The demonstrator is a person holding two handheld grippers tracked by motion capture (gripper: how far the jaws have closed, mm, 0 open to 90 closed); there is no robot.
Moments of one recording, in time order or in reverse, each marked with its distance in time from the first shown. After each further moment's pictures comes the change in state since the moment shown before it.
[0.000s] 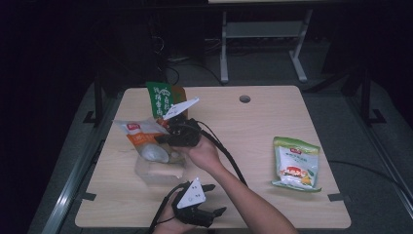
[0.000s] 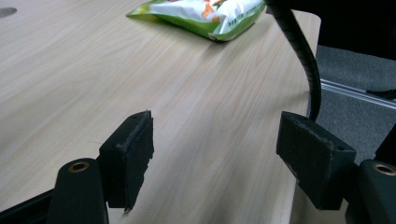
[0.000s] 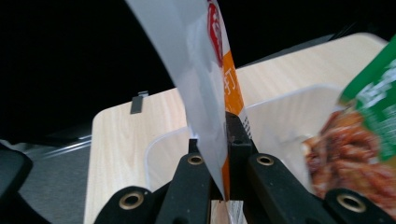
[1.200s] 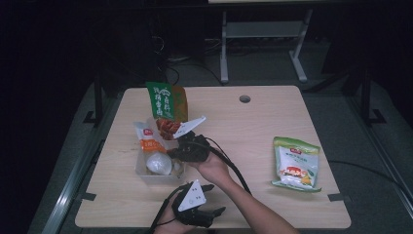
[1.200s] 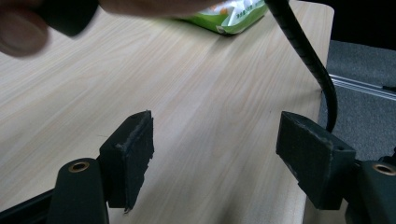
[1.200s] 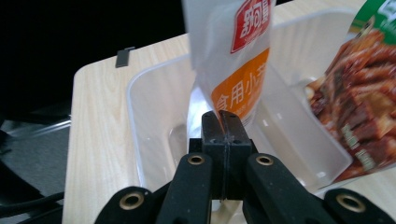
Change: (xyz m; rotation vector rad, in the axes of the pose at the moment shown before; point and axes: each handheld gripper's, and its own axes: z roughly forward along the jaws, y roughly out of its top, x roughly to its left) left arm -0.002 -0.006 0.002 0.006 0.031 -0.002; right arm -0.001 -0.053 0.007 0.088 -0.041 0.003
